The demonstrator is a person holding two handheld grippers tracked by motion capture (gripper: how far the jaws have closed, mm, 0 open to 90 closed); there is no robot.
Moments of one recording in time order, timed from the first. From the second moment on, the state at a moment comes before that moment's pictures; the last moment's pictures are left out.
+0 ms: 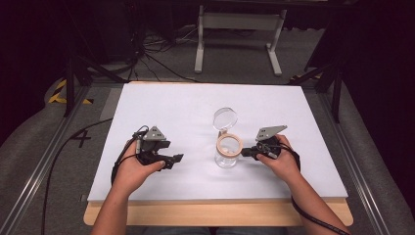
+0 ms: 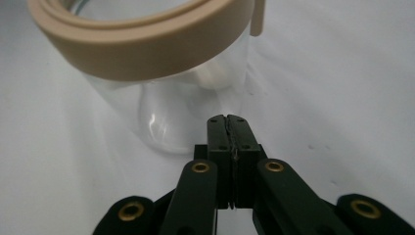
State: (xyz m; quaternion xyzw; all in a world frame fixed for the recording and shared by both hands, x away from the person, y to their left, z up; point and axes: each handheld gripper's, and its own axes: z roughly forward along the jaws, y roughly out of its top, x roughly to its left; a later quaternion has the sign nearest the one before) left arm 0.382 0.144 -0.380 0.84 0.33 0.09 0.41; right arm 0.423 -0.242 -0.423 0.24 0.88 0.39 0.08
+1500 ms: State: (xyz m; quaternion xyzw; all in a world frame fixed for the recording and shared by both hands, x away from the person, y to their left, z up) left arm 0.417 0.128 -0.367 0.79 0.34 0.05 0.51; right arm 0.390 -0.237 -0.370 0.23 0.86 0.45 0.06
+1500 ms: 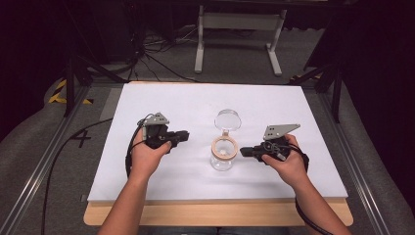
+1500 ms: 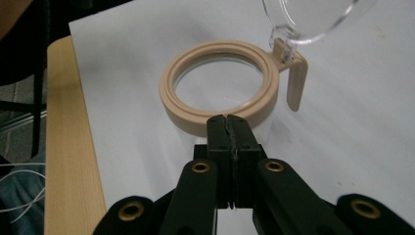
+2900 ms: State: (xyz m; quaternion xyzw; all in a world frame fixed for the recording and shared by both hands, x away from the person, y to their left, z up) left arm 0.491 0.048 -0.348 0.81 0.28 0.04 0.51; right arm 0.395 -0.222 -0.352 0.26 0.81 0.52 0.07
